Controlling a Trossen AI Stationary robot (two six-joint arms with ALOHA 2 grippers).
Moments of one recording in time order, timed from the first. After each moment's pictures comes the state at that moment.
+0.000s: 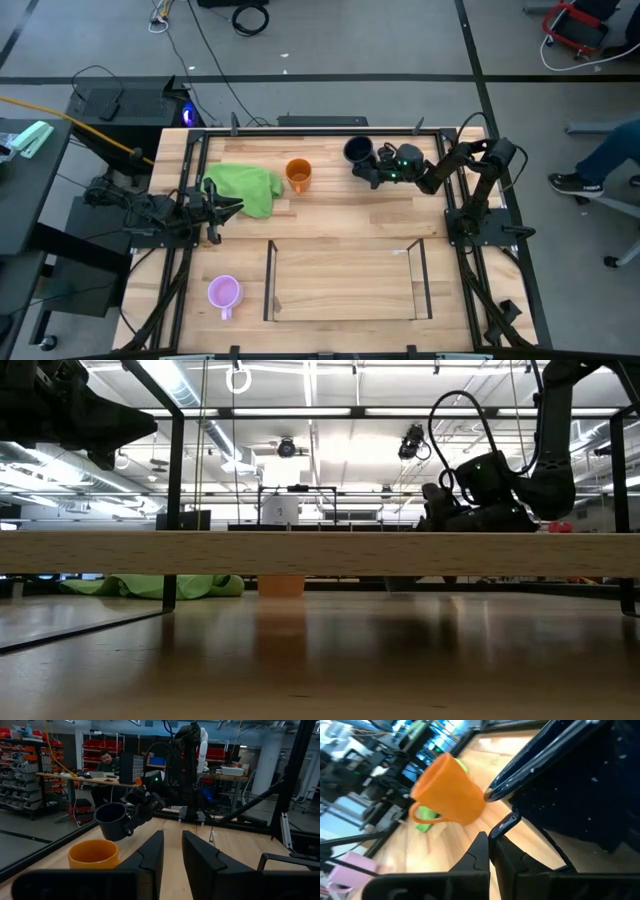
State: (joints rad) left arm -0.38 0.01 0.05 0.07 -0.64 -0.04; right arm -0.65 1.77 0.35 1.15 -0.44 0.63
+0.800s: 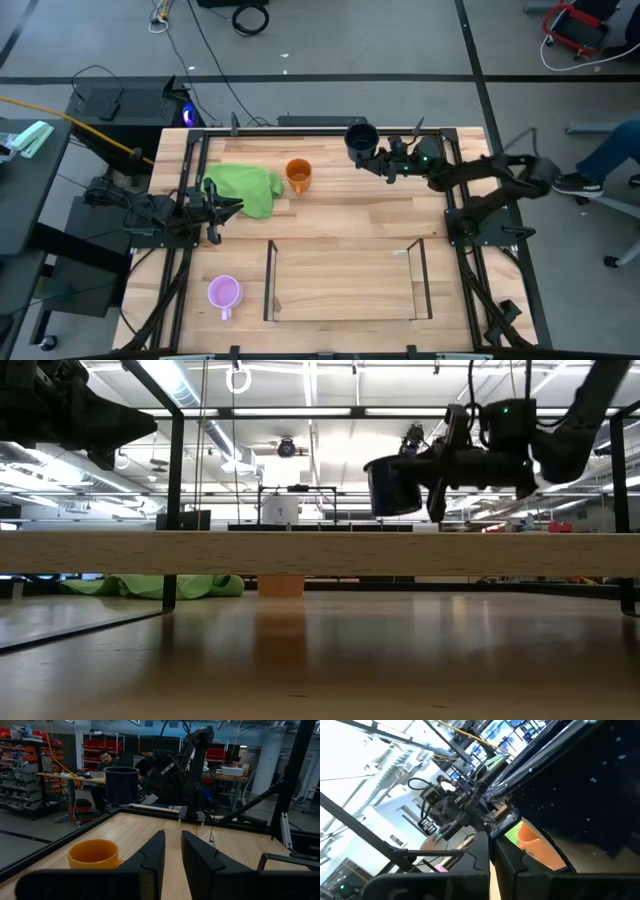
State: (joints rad) left arm -0.38 0.01 0.05 0.07 -0.64 -0.04; right arm -0.62 1.39 0.35 1.11 -0.58 0.78
